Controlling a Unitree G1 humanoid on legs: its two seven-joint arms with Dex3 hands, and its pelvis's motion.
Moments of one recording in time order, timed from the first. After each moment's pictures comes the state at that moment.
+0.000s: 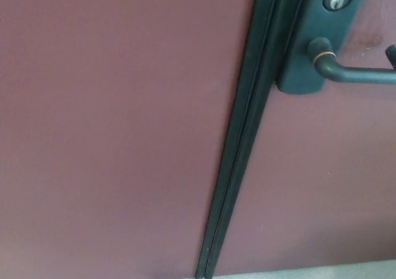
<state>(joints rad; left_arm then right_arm) -0.03 0.55 0.25 1.28 -0.06 -0.17 -0.21 -0.10 -0.23 0.02 1.30 -0.15 -0.11 0.10</state>
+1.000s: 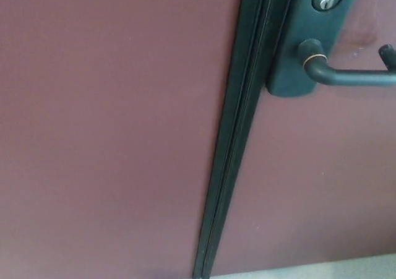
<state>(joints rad) -0.03 0.56 0.25 1.28 -0.06 -0.17 -0.21 -0.09 -0.23 0.04 1.31 -0.17 -0.10 0.10</state>
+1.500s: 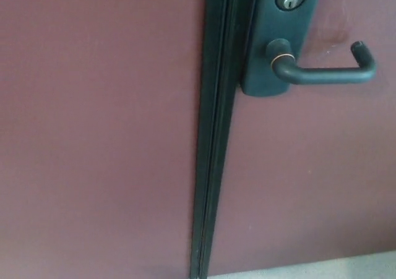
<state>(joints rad) -0.03 0.56 0.24 1.28 -0.05 -0.17 -0.21 -0.09 -0.23 0.03 1.31 -0.17 -0.10 0.11</state>
